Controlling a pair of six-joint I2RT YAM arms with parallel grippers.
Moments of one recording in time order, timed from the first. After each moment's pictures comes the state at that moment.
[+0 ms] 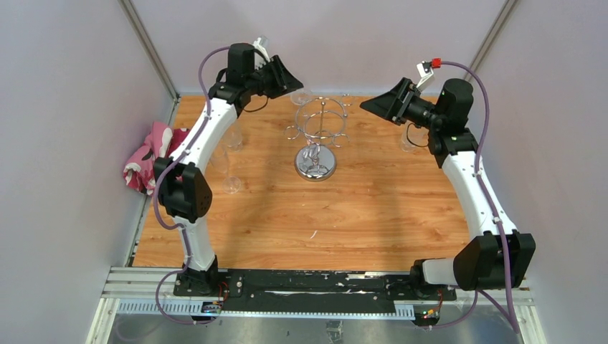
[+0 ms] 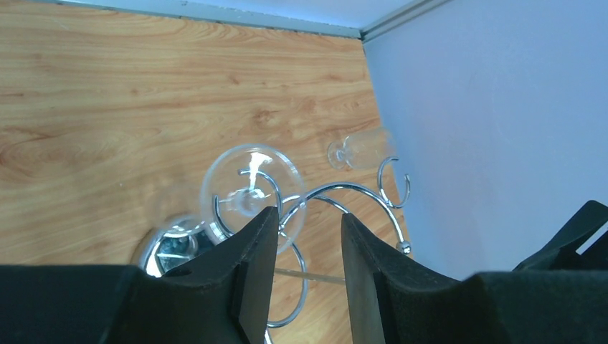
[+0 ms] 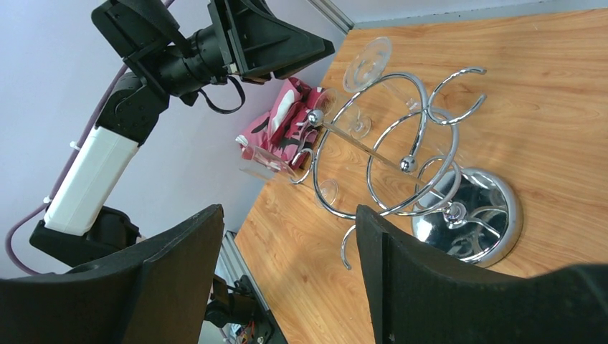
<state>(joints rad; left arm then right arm) -0.29 1.91 1.92 -0.37 0.45 -0.68 0.07 1.31 1.26 -0.01 -0.84 0.74</state>
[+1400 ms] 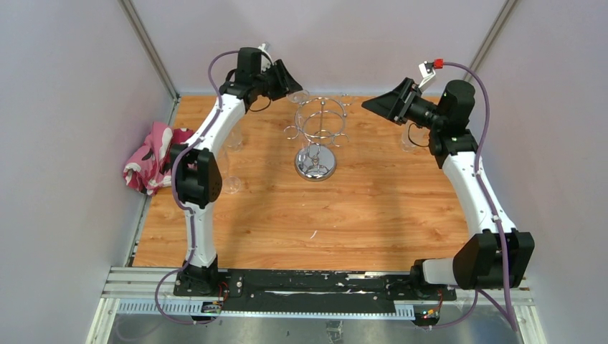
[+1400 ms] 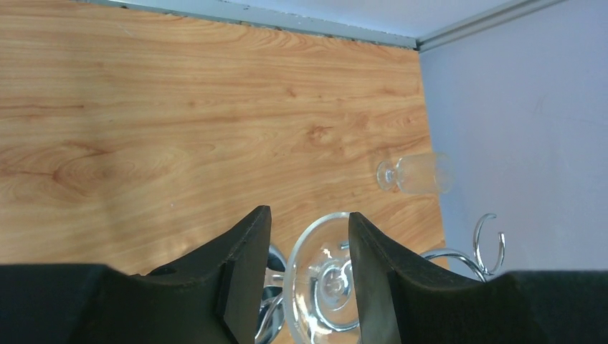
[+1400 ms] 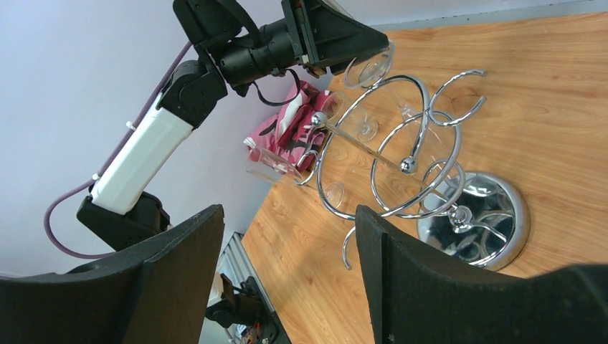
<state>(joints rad) -0.27 2.10 2.02 -0.37 0.40 -0.64 0.05 1.32 1.24 0.05 -0.88 0.78</state>
